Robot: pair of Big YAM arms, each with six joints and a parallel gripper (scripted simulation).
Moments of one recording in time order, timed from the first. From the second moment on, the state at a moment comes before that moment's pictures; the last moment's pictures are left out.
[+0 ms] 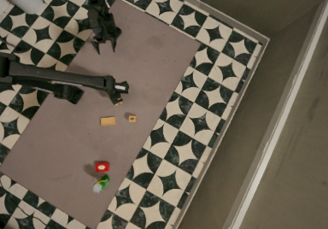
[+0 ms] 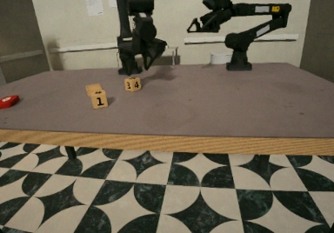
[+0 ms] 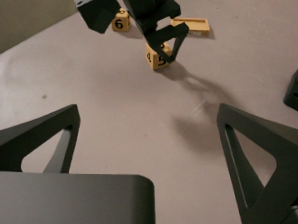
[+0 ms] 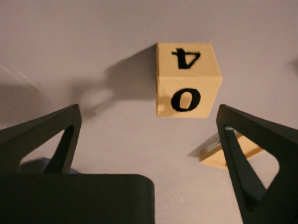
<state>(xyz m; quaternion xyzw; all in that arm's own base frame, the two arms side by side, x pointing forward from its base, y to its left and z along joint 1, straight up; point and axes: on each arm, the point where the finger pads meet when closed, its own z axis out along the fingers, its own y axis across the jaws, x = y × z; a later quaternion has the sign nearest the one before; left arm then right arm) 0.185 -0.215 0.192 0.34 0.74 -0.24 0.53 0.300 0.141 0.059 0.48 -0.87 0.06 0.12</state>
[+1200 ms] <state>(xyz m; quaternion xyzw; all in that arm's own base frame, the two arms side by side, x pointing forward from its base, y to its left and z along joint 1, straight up) 0.185 -0.215 0.192 0.34 0.74 -0.24 0.53 0.320 0.087 0.062 -0.29 -0.95 -0.04 0.13</state>
